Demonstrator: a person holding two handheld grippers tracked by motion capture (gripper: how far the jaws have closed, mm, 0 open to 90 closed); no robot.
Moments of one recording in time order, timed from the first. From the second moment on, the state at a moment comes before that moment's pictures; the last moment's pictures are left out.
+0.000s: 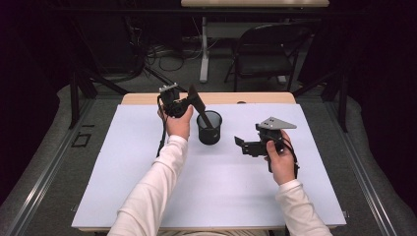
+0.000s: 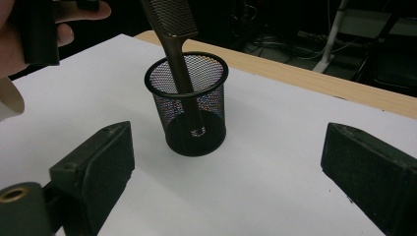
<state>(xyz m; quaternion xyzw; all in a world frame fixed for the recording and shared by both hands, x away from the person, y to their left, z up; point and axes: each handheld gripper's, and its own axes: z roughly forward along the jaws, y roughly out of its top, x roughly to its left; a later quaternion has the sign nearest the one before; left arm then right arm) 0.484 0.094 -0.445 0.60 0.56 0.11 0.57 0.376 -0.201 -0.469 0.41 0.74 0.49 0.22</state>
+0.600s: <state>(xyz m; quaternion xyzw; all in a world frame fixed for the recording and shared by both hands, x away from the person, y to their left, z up) 0.483 0.091 -0.451 0.60 0.56 0.10 0.57 0.376 -0.200 -0.469 0.41 0.74 0.49 0.22</state>
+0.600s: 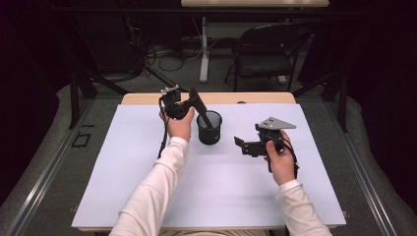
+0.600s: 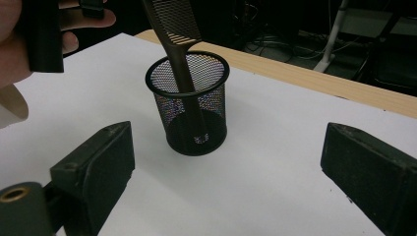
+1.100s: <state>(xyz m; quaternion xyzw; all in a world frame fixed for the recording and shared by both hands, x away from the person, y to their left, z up) 0.484 0.096 -0.460 0.59 0.57 0.09 0.57 0.376 -0.199 -0.470 0.40 0.74 0.49 0.22</state>
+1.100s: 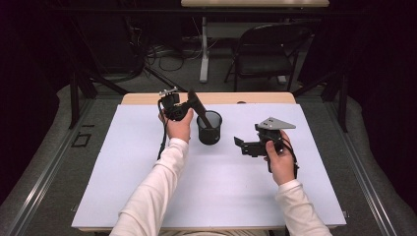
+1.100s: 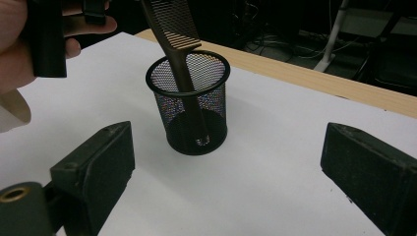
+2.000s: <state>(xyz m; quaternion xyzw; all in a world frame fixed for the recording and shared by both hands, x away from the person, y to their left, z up) 0.488 0.112 -0.470 0.57 0.59 0.09 0.56 0.375 -0.199 -0.470 0.40 0.74 0.49 0.22</state>
